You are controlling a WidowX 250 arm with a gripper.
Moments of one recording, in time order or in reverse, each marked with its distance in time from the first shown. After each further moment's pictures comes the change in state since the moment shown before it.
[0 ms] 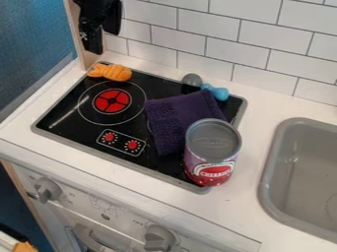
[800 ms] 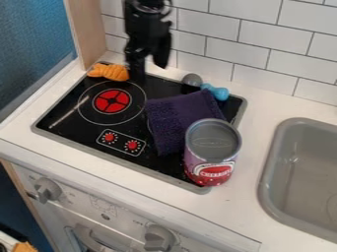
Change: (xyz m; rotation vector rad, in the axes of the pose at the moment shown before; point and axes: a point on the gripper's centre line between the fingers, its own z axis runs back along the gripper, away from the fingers) arm -0.100 0.008 -0.013 0.031 0.114 -0.328
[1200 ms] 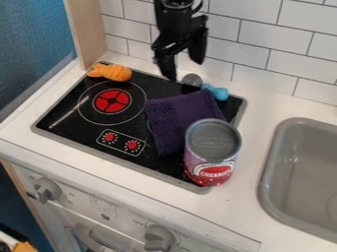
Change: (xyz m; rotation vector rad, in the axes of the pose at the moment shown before) arm -0.036 -0.034 0.013 -0.151 0.110 -0.179
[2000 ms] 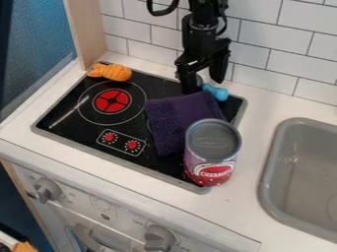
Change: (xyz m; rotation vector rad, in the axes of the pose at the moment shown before) arm -0.007 -0.020 -0.048 0.089 0.023 -0.092
